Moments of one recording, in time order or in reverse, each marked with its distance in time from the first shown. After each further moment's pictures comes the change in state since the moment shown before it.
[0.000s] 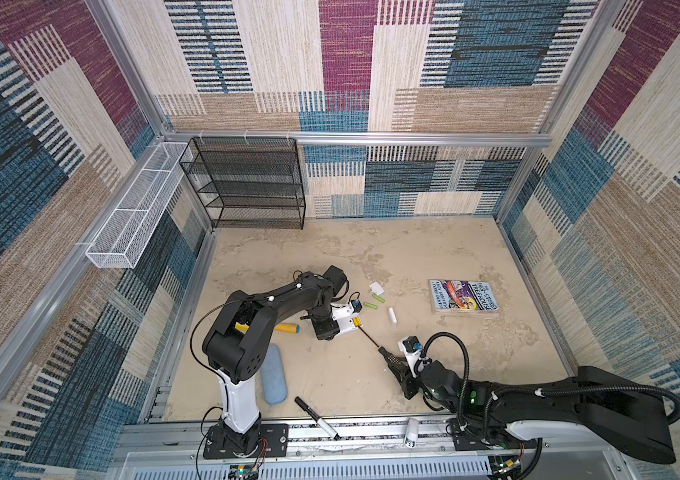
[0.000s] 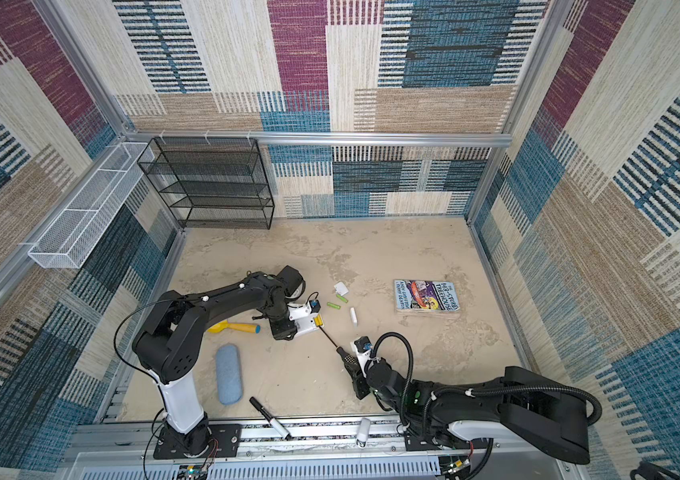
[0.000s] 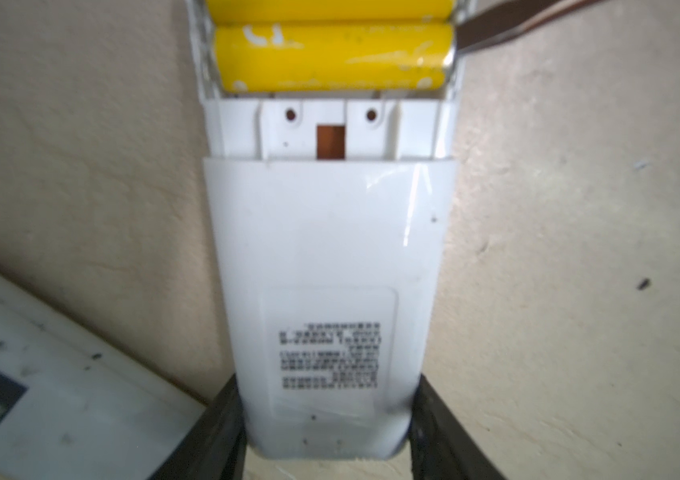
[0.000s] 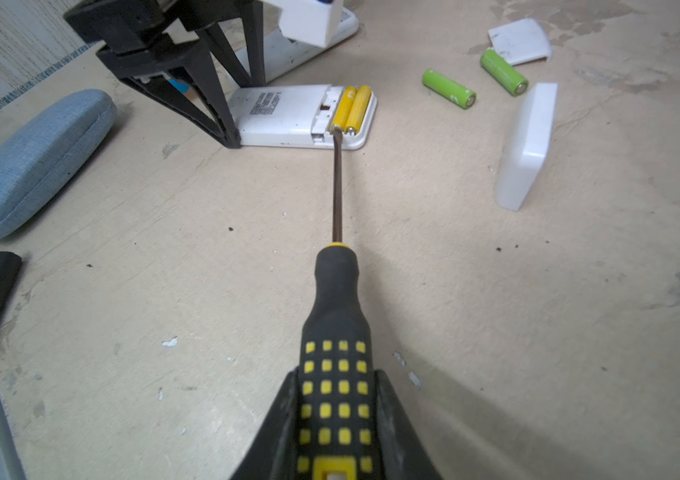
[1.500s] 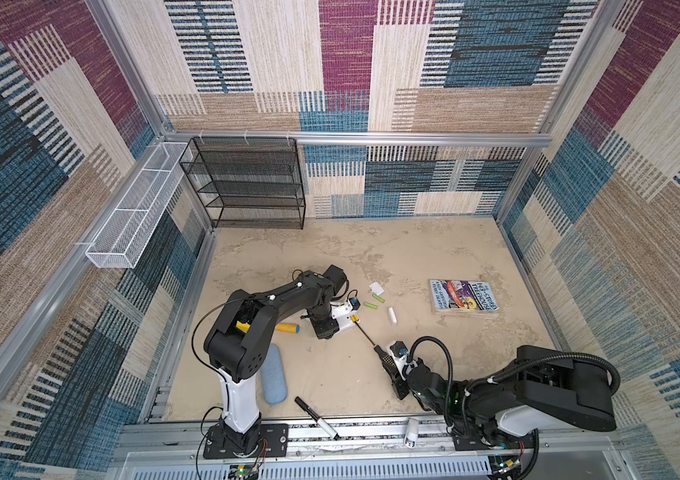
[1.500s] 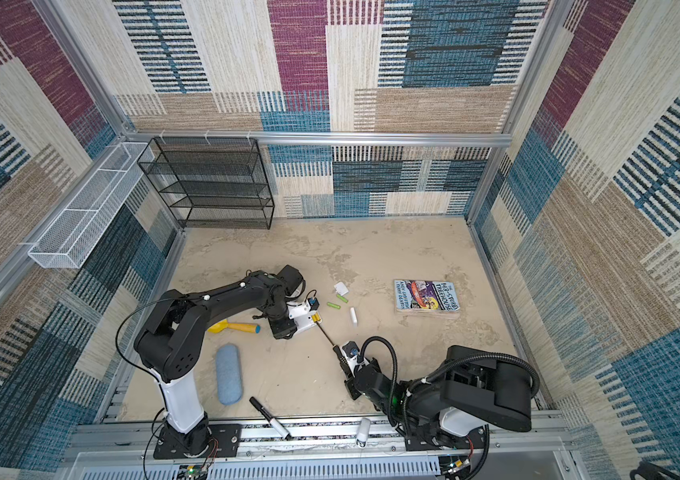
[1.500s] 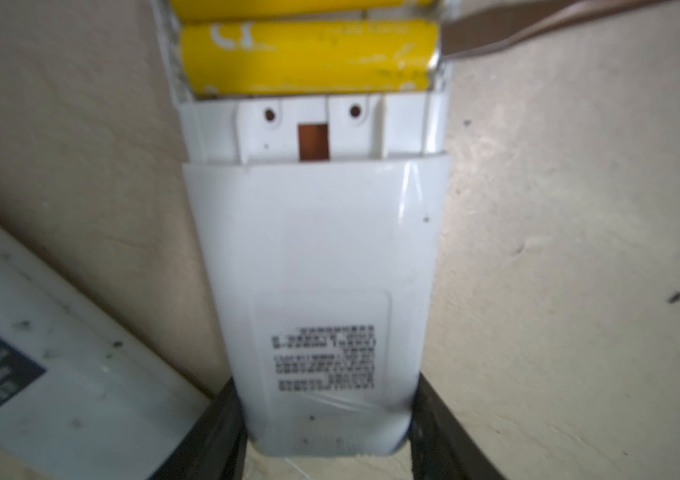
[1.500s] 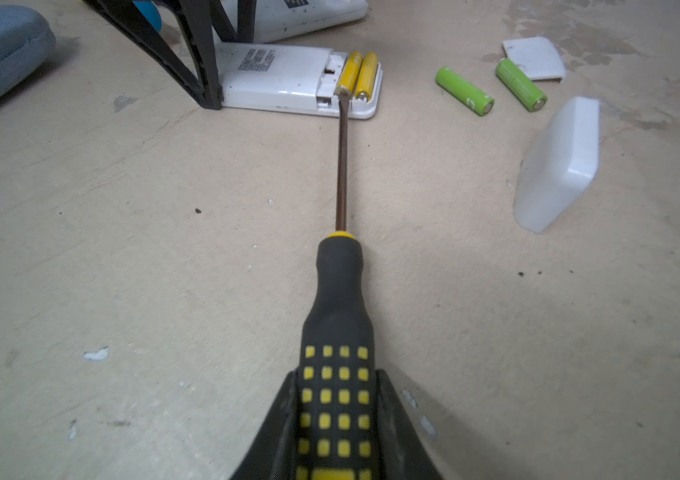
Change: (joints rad) left arm 0.000 0.015 0.014 -0.017 -0.027 -0.060; right arm 0.050 0.363 0.037 0.281 0.116 -0.132
